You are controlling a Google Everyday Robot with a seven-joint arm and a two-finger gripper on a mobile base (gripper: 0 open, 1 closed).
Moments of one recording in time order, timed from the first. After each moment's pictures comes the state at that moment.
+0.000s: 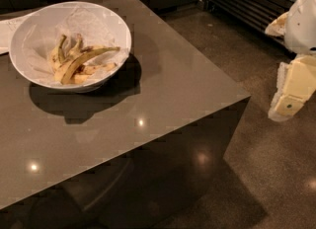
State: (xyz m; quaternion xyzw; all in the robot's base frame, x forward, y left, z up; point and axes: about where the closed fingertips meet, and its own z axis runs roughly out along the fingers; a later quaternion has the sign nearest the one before) arm 0.438 -0.217 0.976 -0.60 0.78 -0.03 0.16
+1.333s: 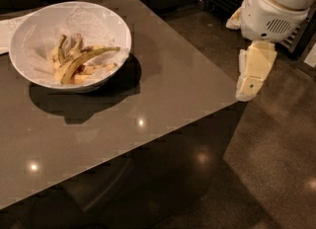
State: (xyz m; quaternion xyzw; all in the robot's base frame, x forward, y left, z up) arm 0.495 -0.173 0.962 -0.66 0.74 -0.02 0.15
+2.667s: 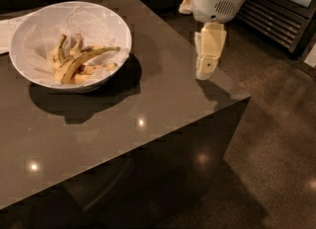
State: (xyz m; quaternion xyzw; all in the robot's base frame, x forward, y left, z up) arm 0.549 -0.088 0.971 -0.73 0.66 -0.01 0.17
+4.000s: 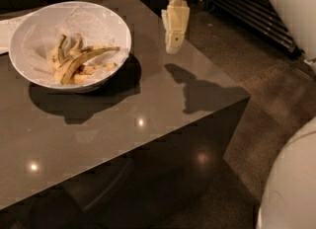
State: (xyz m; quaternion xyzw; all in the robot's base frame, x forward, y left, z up) arm 0.616 -0.022 0.988 -0.79 0.58 0.00 0.21
